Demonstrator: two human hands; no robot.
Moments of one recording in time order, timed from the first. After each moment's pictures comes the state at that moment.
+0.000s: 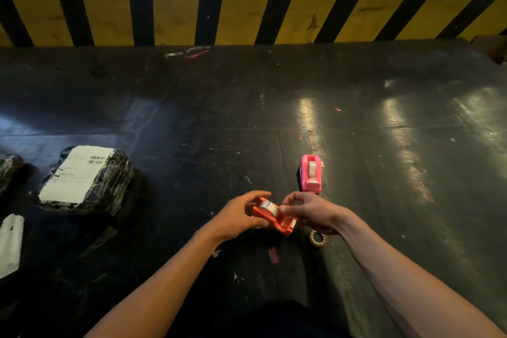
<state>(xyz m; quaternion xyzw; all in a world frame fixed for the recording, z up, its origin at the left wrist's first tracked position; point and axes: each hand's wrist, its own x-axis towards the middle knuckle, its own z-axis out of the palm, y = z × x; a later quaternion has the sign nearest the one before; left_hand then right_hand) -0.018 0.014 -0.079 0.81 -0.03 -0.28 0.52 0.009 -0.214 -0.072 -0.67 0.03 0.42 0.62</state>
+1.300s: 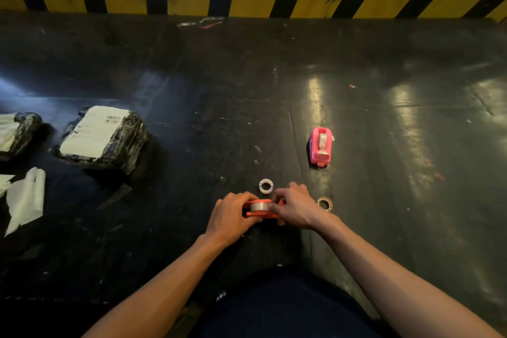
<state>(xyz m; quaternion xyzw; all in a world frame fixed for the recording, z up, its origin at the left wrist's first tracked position) -0.102 0.029 -0.129 0.95 -0.04 -0.08 0.30 -0.055 -0.159 -0.094 -0.92 -0.13 0.26 0.24</state>
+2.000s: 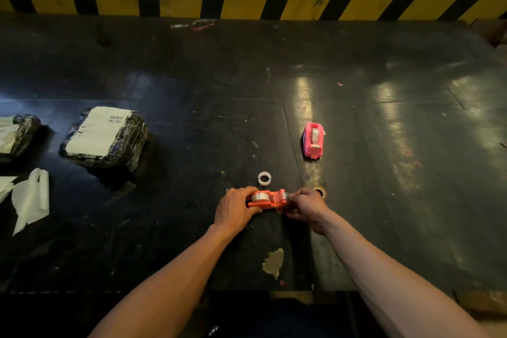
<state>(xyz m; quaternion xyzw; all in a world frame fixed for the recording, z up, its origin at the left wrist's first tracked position) -0.106 0.024 -0.131 0.94 -0.01 -0.13 0.31 -0.083 -0.177 -0.114 -0.70 0.27 0.27 0.60</state>
